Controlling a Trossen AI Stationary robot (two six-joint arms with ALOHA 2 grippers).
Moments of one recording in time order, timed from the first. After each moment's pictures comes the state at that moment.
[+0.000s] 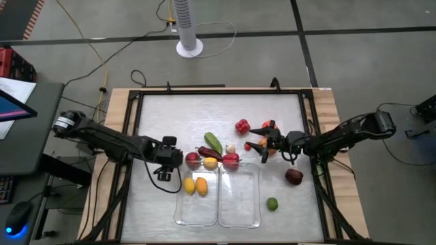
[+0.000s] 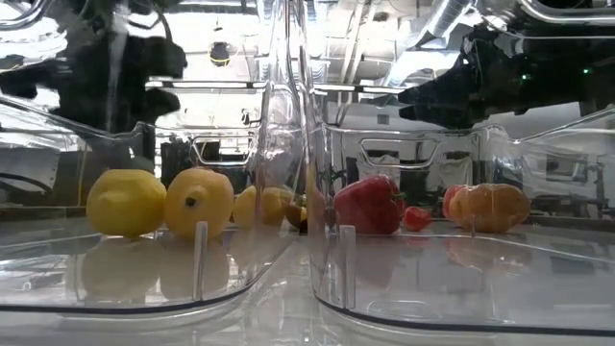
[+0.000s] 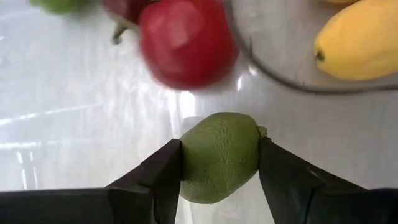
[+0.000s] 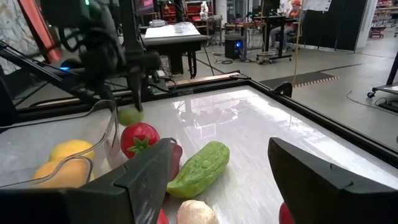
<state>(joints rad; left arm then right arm) -0.23 1.27 0.77 -0.74 -0.20 -0.11 0.04 1.20 0.20 0.97 0.34 0.09</state>
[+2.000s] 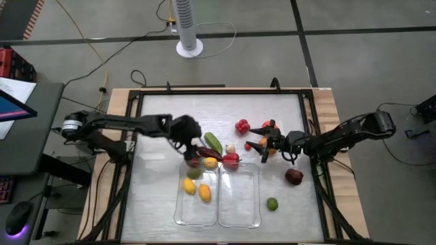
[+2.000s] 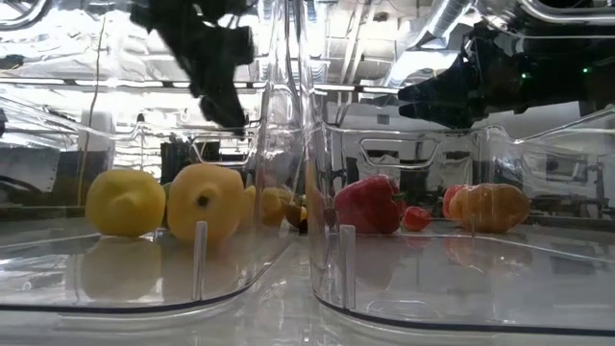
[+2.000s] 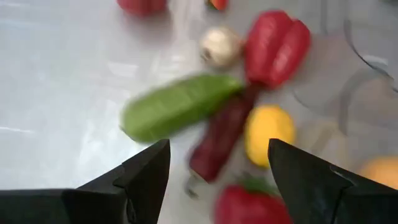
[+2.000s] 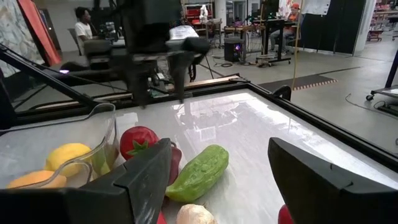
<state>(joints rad) 0.13 1.40 0.96 -0.45 0.03 -0.10 0.04 1.20 0.20 0.98 0.34 0.08</state>
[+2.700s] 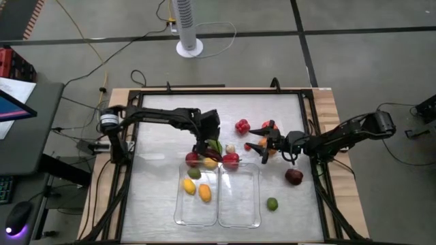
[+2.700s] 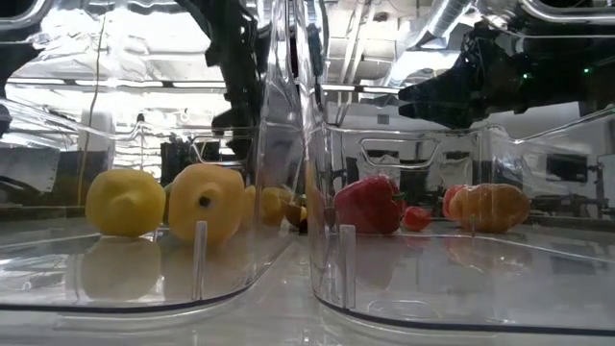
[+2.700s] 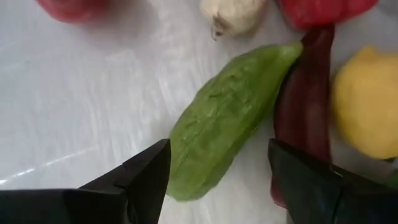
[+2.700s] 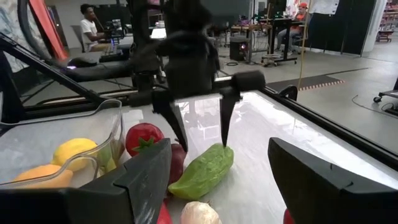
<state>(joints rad) 0.22 1.83 1.28 -0.62 0.06 0.49 0.04 1.20 0.20 0.98 0.31 0.07</state>
